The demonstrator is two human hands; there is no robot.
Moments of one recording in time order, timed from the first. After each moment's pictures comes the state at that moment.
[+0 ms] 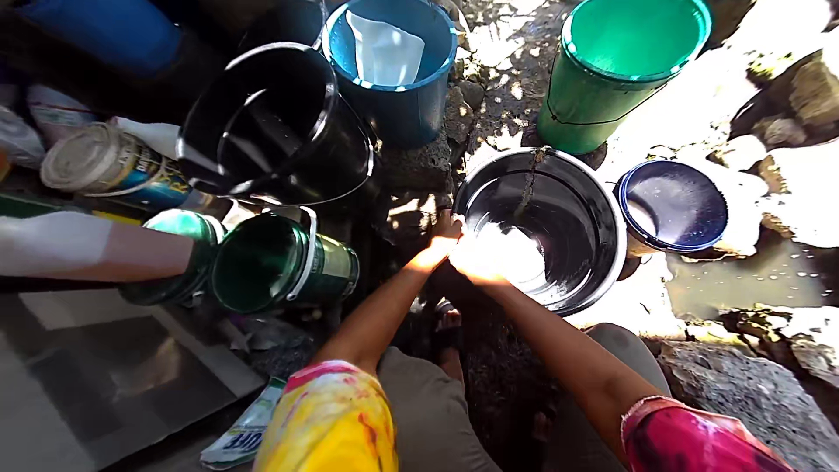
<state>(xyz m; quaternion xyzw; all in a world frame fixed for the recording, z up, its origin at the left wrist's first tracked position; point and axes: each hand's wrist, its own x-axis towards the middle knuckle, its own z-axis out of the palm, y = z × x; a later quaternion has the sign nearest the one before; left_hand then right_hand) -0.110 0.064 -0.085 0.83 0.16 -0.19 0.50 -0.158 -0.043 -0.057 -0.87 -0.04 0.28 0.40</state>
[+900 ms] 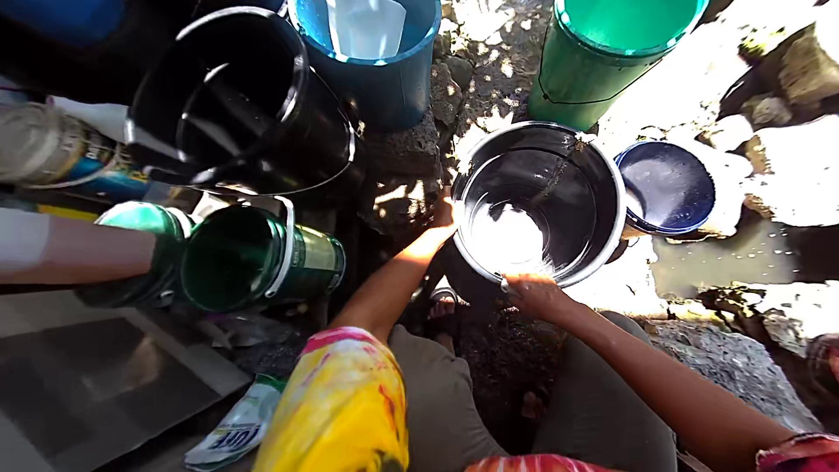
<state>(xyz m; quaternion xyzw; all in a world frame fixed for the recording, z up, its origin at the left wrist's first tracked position) -0.086 0.039 -0.090 0.87 0.11 -0.12 0.46 -0.204 -0.172 -0.040 -0.88 -0.22 0.40 0.14</state>
